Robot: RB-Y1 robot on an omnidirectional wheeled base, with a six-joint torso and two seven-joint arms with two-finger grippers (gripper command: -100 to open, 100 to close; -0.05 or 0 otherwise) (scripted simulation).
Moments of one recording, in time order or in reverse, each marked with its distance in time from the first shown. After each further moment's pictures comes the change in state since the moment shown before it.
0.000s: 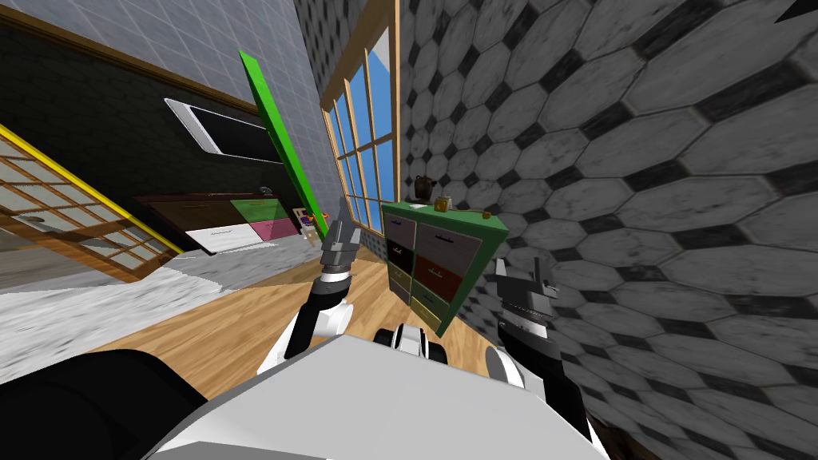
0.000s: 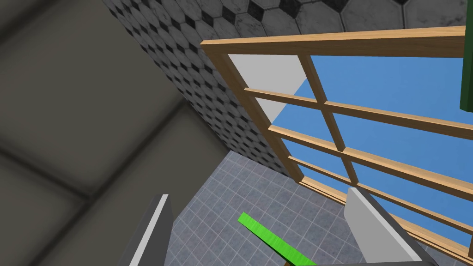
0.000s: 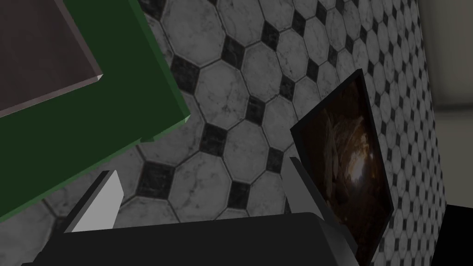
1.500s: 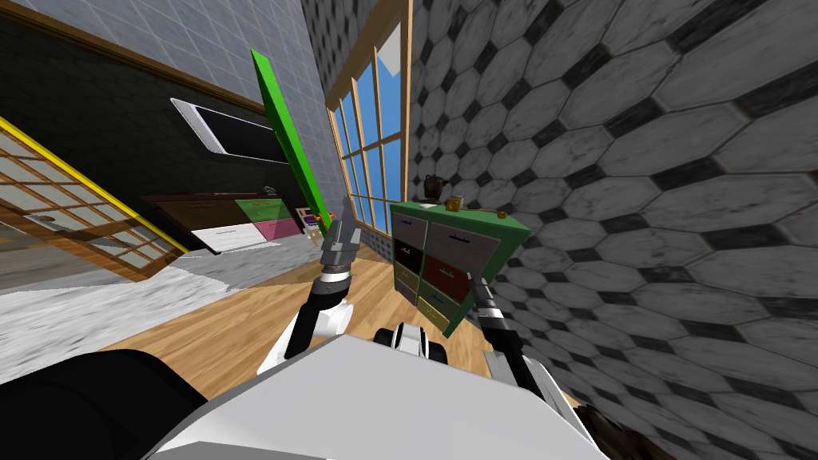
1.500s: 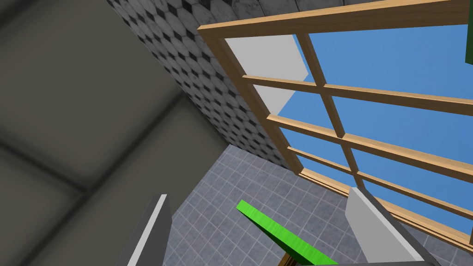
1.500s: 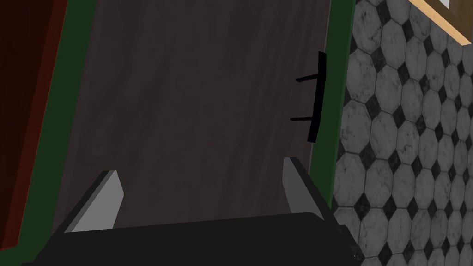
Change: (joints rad) left arm 0.000 0.000 0.000 0.000 0.000 0.000 0.000; right arm -0.077 -0.193 0.039 0.227 0.381 0.259 0.036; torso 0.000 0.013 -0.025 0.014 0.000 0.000
